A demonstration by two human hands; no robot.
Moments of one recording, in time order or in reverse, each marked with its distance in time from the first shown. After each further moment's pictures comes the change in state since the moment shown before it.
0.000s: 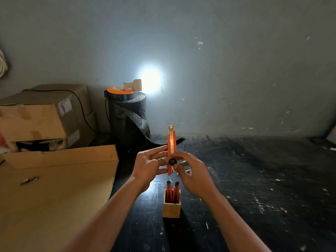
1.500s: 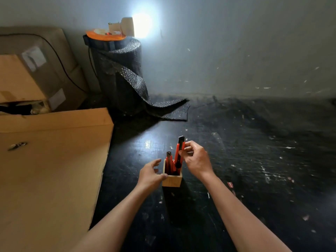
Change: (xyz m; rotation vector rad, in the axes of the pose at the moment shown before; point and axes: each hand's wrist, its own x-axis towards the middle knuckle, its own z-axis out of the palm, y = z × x) left_hand 0.041 -0.194 -0.019 0.593 0.003 -0.339; right_hand 0.031 0.137 0.064 0.104 -0.033 0.347
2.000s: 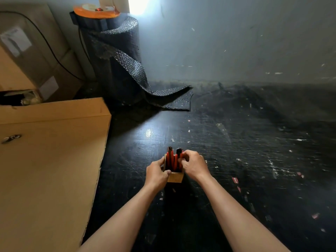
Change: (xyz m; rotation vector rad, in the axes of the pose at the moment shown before) left_hand 0.038 -0.022 0.039 0.052 0.026 -0.078; right_hand 0.020 0.060 0.038 -0.262 -0.145 0.204
